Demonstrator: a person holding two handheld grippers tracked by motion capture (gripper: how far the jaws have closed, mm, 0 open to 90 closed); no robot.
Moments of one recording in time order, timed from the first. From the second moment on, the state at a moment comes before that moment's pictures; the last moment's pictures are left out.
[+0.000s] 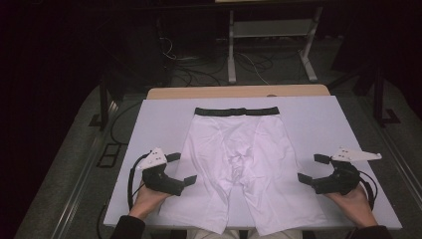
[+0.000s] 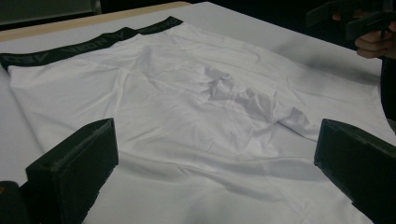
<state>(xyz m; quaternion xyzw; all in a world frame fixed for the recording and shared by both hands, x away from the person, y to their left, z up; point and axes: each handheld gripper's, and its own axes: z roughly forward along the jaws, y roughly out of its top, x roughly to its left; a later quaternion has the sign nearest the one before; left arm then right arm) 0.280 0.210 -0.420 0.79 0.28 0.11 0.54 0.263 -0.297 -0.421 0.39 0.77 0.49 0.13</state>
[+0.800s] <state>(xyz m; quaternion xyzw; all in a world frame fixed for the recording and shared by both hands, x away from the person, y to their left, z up) 0.276 0.208 -0.420 0.79 0.28 0.11 0.54 0.261 -0.288 -0.413 0.38 0.77 0.48 0.14</state>
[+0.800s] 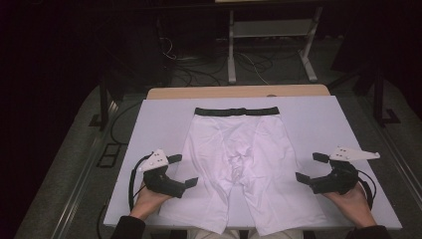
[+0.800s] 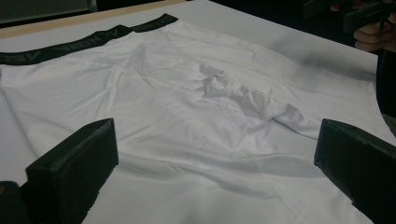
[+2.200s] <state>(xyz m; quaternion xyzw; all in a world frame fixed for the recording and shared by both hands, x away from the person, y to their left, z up) 0.277 0.198 -0.424 0.80 0.26 0.10 0.54 0.307 -0.250 -0.384 0.36 0.80 0.47 0.13</state>
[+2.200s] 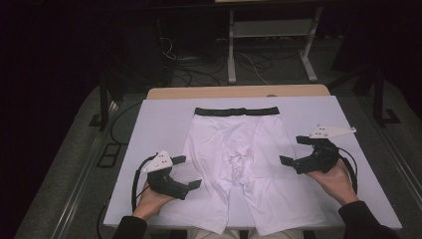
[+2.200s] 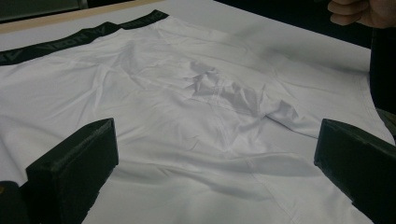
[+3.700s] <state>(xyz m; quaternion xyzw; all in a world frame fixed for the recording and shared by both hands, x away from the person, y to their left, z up) 0.277 0.198 -0.424 0.79 0.26 0.09 0.54 0.371 -0.188 -0.361 0.33 0.81 0.46 0.12</state>
